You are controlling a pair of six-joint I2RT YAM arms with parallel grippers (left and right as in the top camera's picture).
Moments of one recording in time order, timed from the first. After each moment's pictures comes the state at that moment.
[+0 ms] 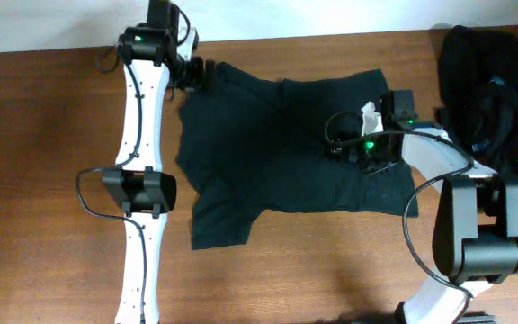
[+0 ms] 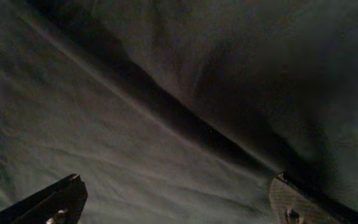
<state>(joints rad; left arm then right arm) -0.15 2.82 3.13 -1.55 0.16 -0.05 -0.03 1.90 1.18 -0.55 -0.43 0.17</state>
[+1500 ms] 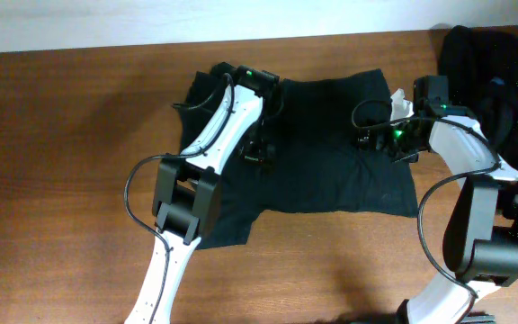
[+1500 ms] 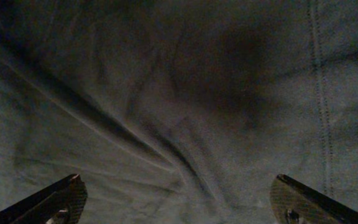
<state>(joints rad) -0.51 2.57 2.36 -1.61 -0.07 -0.27 -0.16 1.90 1.29 -0.70 -0.38 0.07</state>
